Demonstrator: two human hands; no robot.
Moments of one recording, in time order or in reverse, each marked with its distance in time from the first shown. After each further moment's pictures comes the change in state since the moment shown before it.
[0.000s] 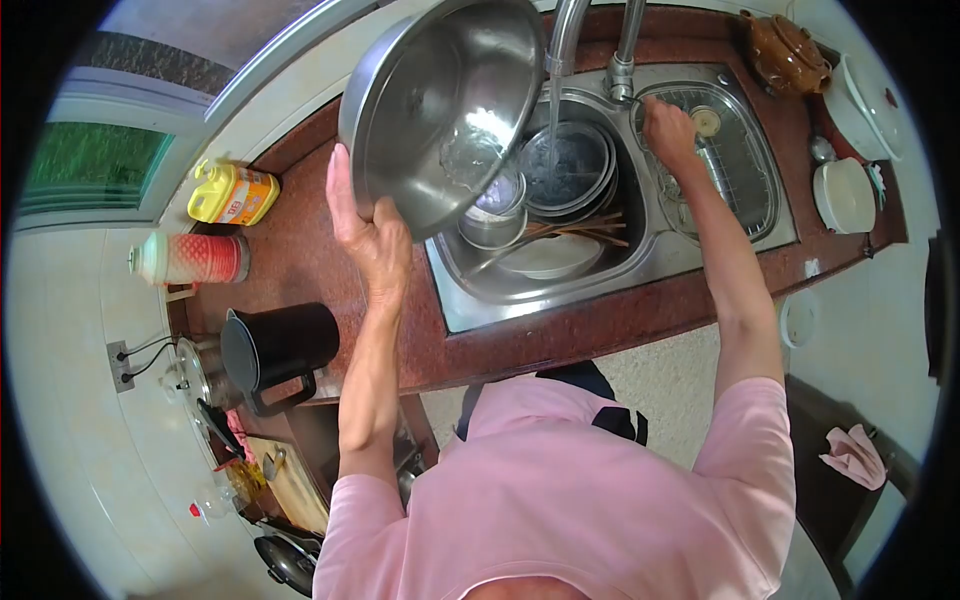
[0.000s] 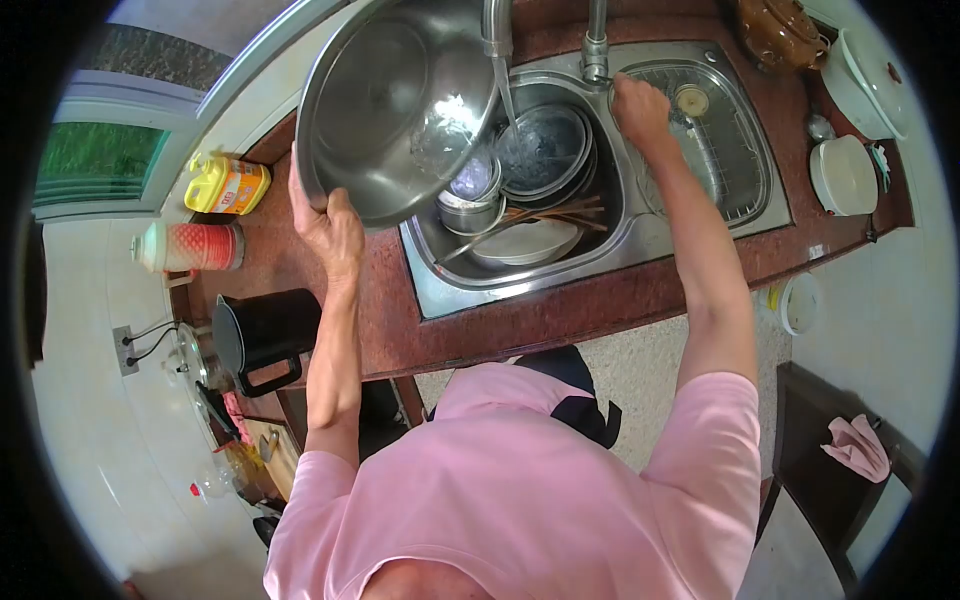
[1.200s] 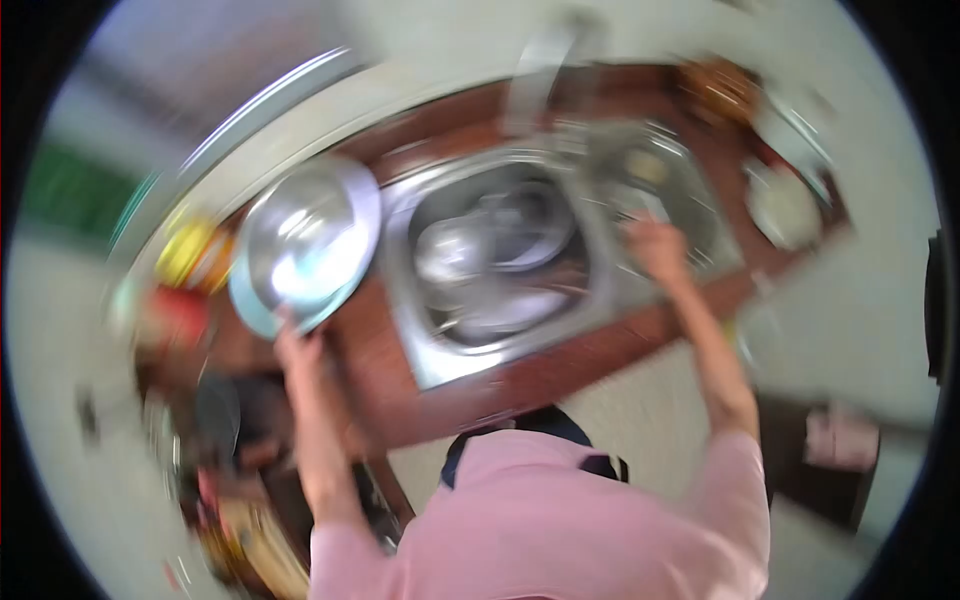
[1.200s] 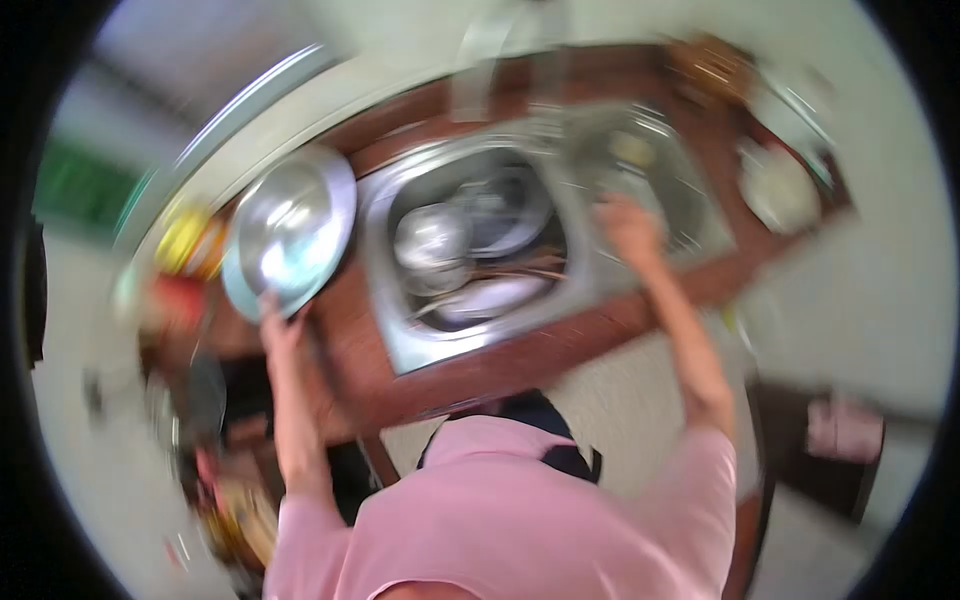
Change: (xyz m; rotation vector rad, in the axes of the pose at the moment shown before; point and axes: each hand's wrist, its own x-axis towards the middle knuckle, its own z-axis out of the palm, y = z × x) left_hand -0.069 -0.235 -0.133 -0.839 0.279 -1.091; right_hand -0.137 0.012 -0.052 0.200 -0.080 0.023
